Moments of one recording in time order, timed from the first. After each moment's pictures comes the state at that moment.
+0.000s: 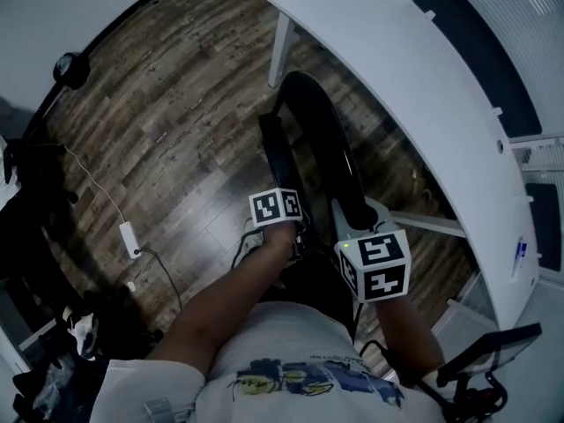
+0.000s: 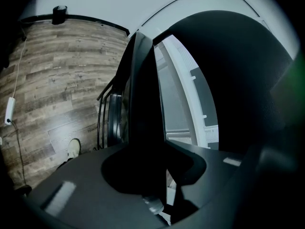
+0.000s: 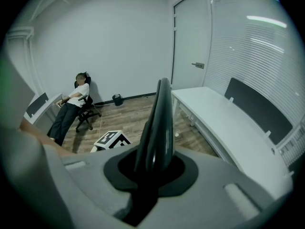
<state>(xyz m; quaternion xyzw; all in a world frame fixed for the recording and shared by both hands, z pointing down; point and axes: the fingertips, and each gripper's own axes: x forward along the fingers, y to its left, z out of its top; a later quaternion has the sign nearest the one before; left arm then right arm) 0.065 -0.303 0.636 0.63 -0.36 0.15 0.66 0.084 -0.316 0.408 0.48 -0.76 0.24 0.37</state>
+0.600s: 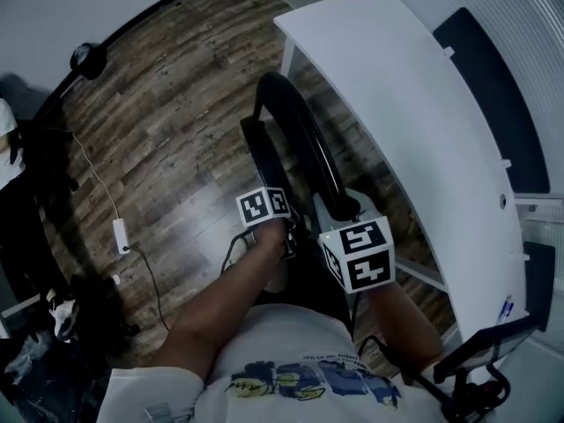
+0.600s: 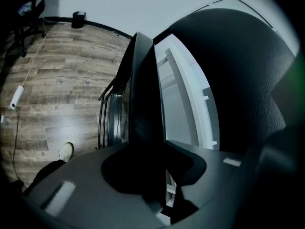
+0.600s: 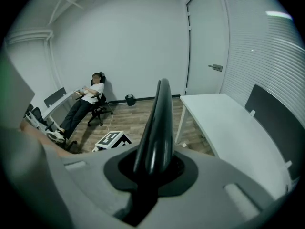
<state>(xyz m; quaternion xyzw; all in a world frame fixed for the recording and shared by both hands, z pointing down) 0.091 -0.413 0.646 0.57 -0.46 0.10 0.67 0.117 -0.431 0.420 0.38 -0.82 0.21 0.38</state>
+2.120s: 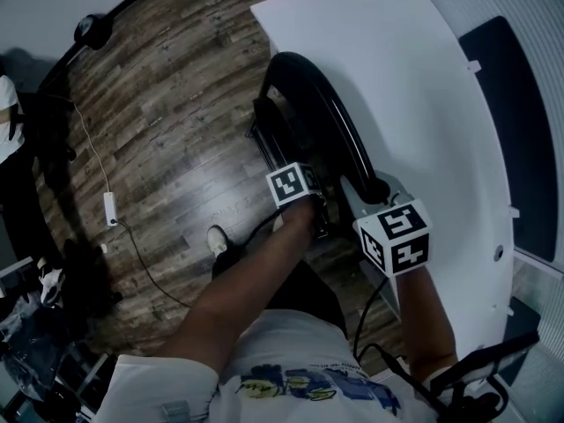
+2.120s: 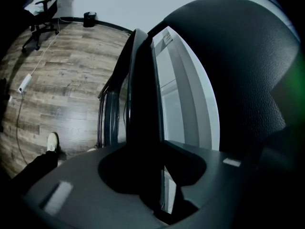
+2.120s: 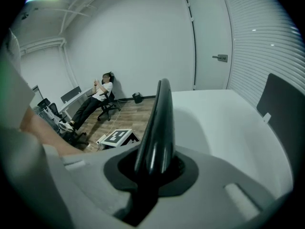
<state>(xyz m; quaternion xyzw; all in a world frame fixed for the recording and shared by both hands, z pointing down) 0.226 -0.558 0.690 0.48 -0.53 0.10 0.69 0.252 -0.594 0.467 0.27 -0.86 0.21 0.38</state>
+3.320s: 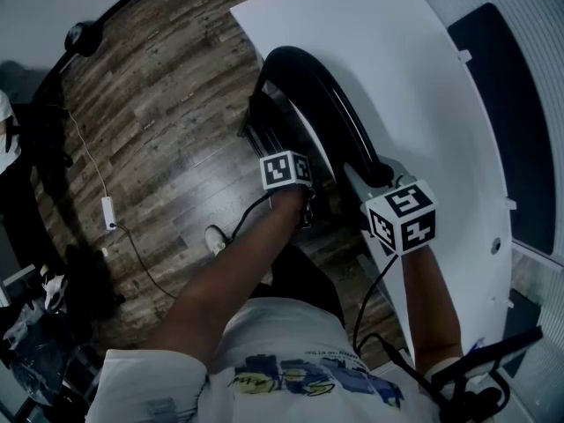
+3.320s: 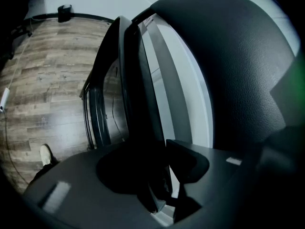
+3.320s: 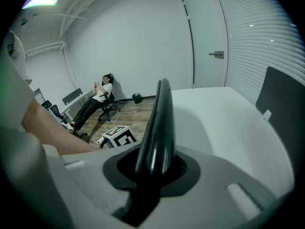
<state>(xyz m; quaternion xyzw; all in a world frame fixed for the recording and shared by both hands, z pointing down) 0.258 -0.589 0.699 0.56 -0.45 0.13 0.69 0.288 -0.629 0.481 0.27 -0.86 0.22 0.37</state>
